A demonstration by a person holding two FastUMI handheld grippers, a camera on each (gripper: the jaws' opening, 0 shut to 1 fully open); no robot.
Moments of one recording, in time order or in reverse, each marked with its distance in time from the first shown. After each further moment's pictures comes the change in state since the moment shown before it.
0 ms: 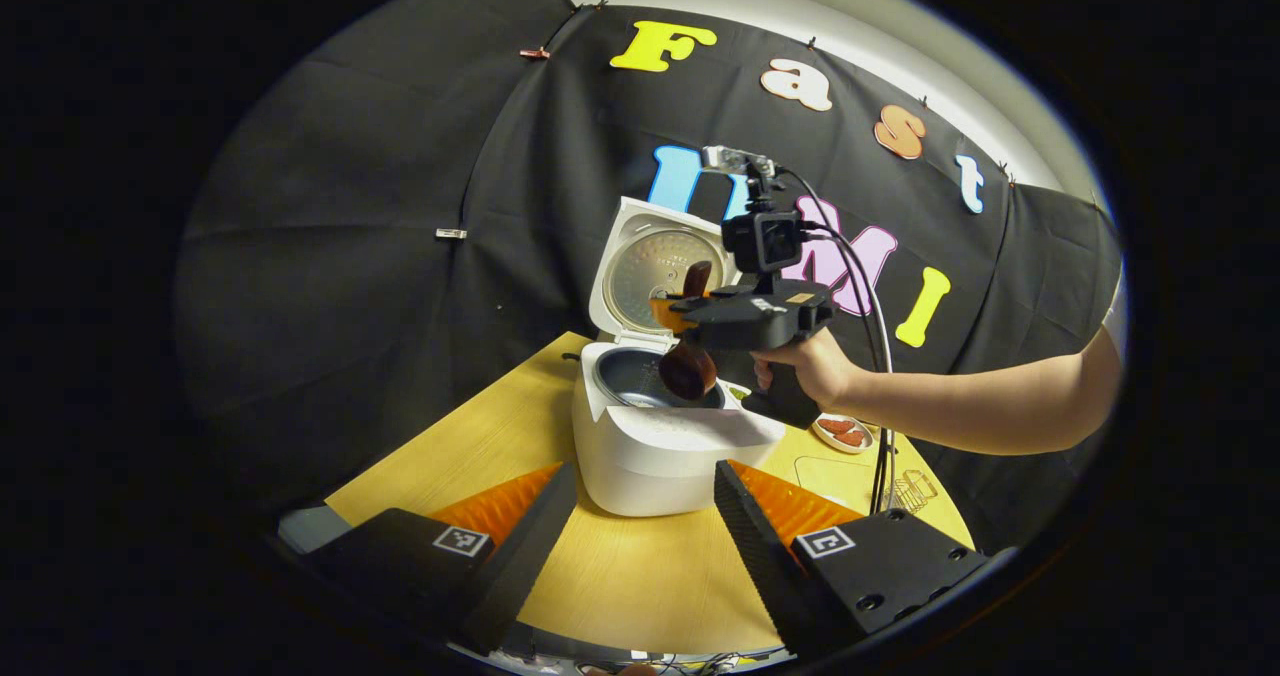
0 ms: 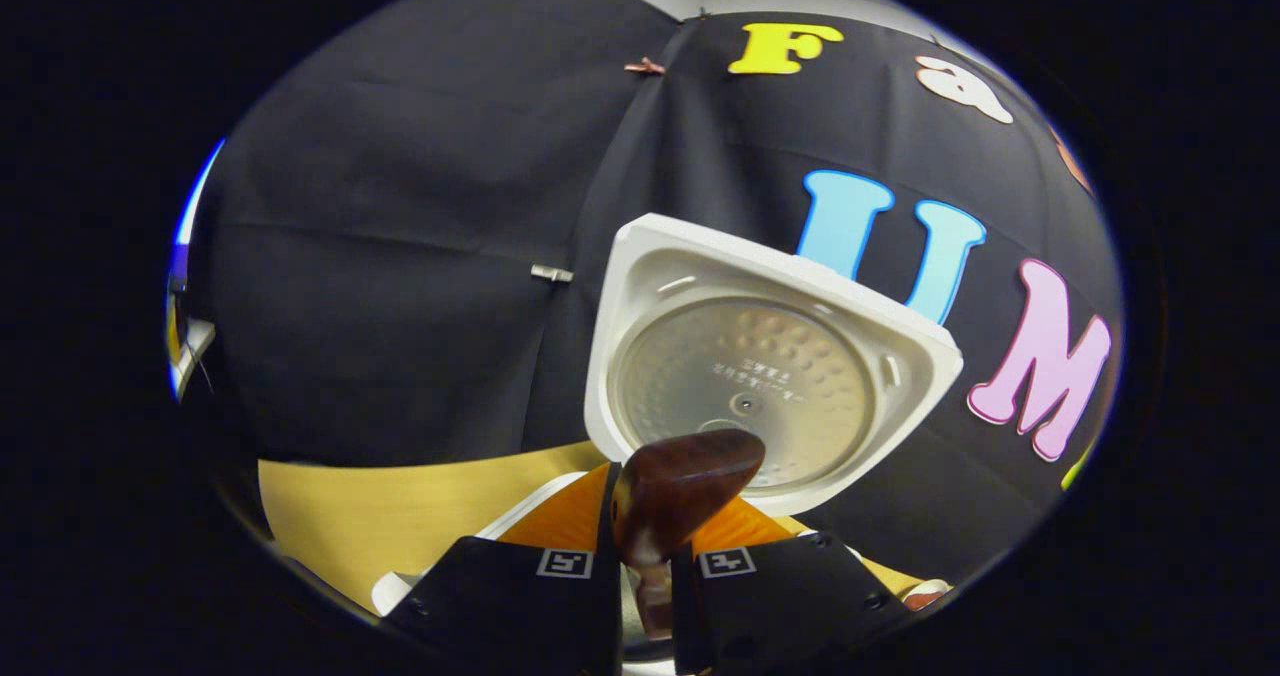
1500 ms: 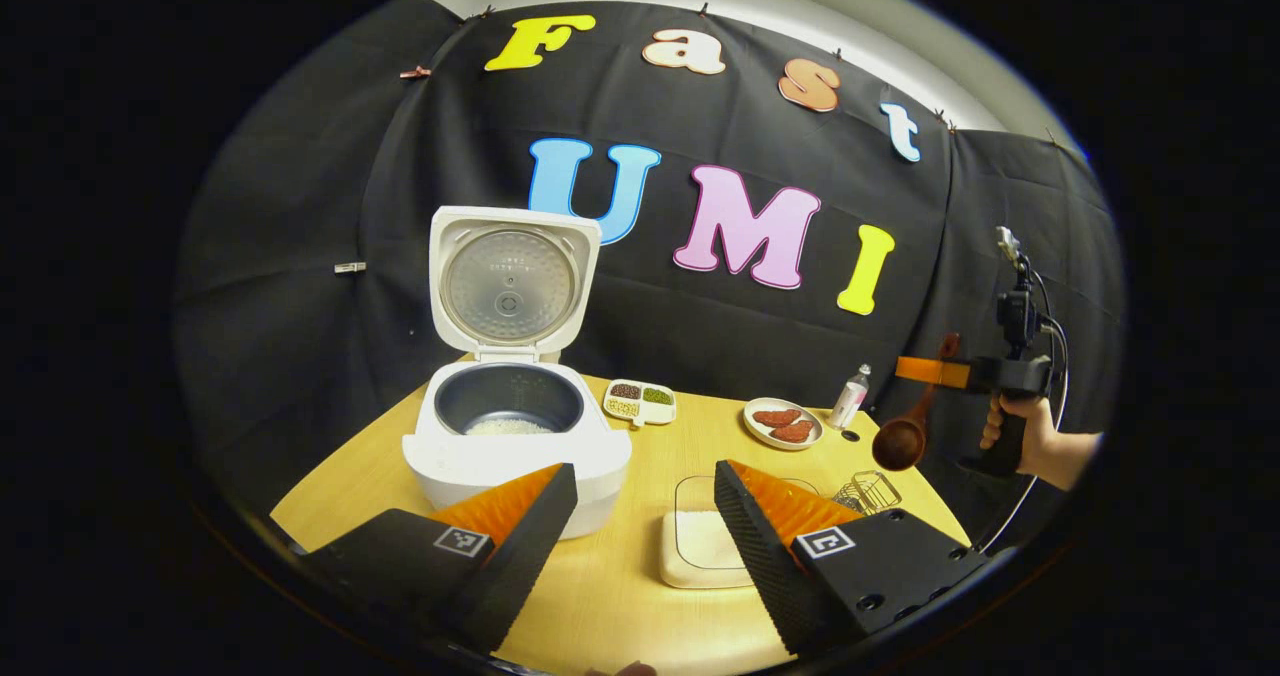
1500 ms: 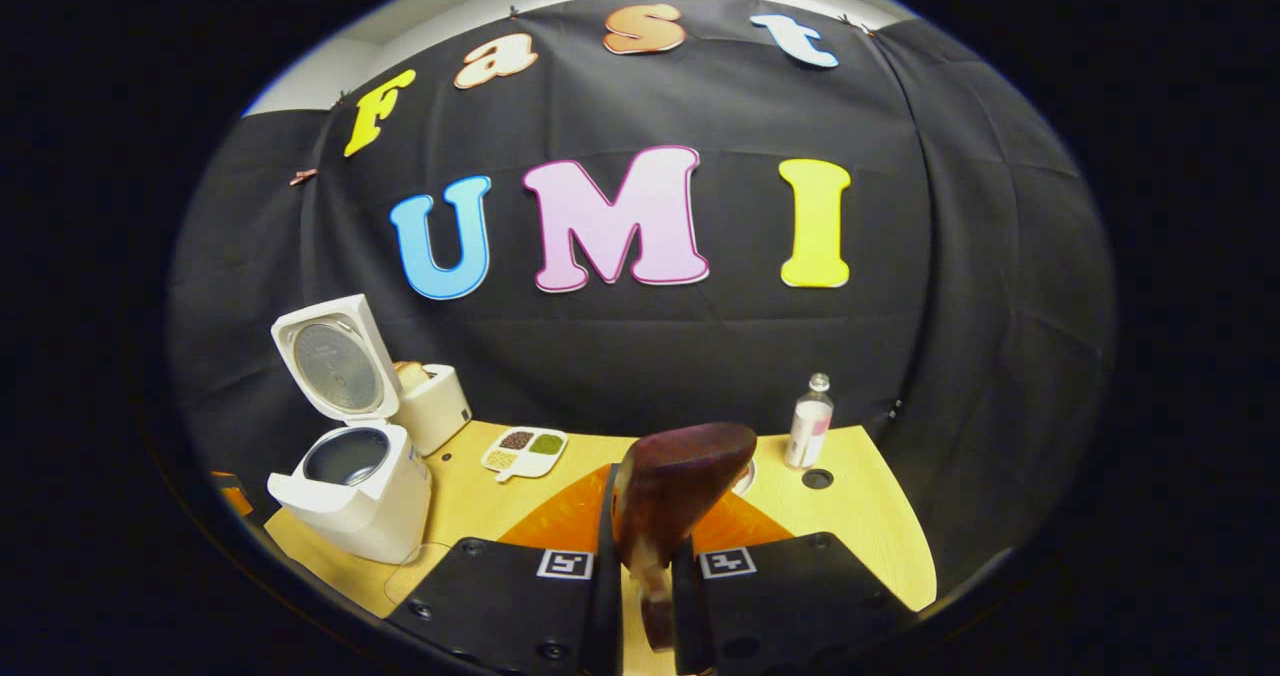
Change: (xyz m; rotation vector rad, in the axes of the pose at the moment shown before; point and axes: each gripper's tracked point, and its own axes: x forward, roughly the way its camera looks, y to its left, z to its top) left arm 0.075 -0.189 -0.004 0.140 0.023 -0.083; right arm -0.386 -0.355 -0.179 0.502 0.083 -0.589
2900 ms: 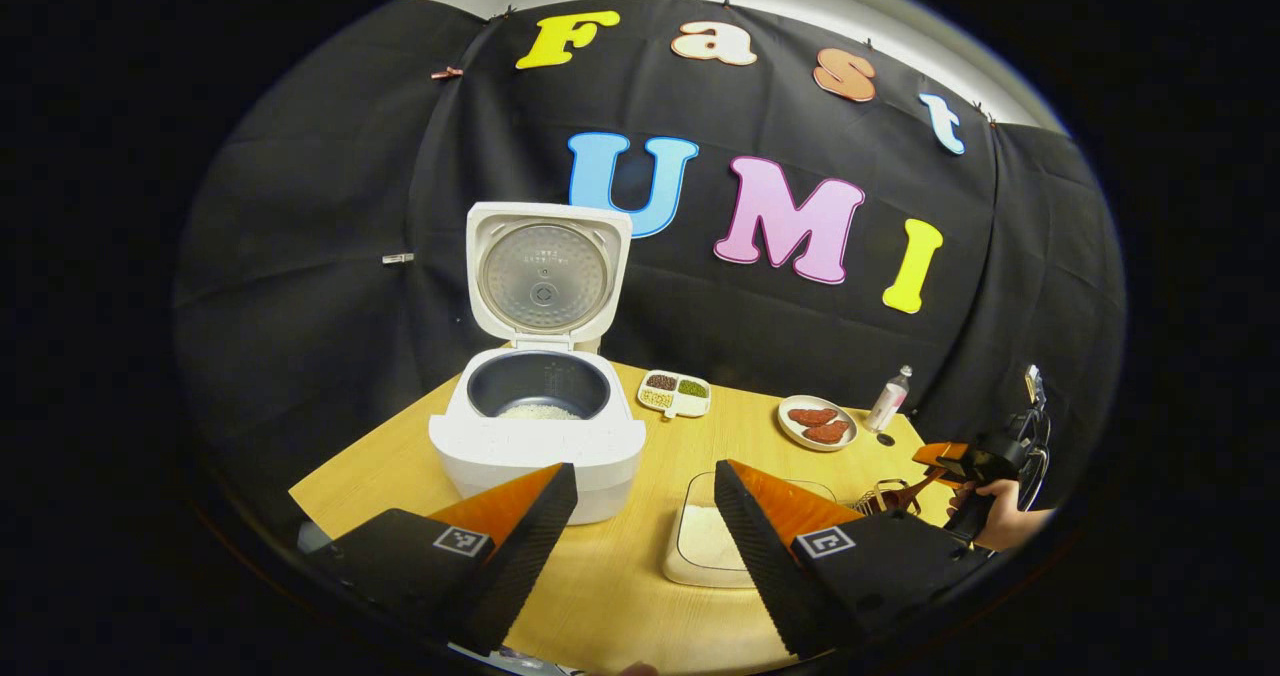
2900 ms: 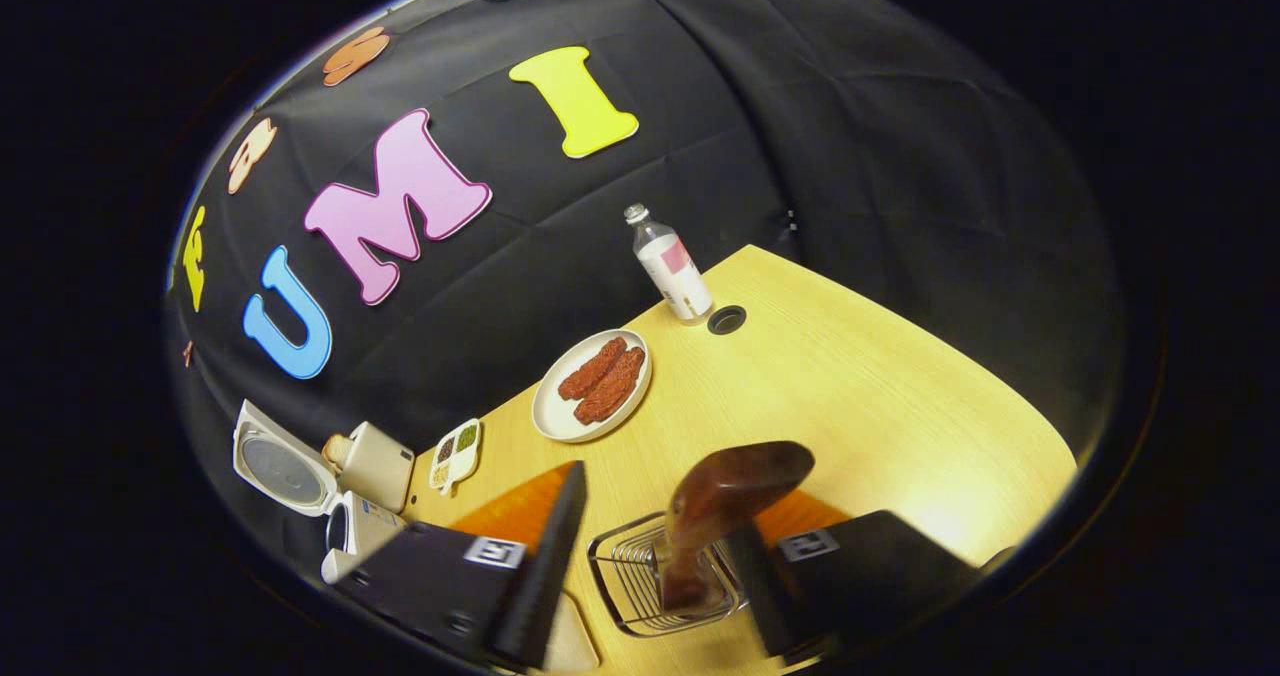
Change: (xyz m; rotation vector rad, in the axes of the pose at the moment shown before) left arm -0.010 -0.003 0.003 -0.037 0.024 0.150; right arm 0.021 -0.102 -0.141 0.552 0.170 -0.254
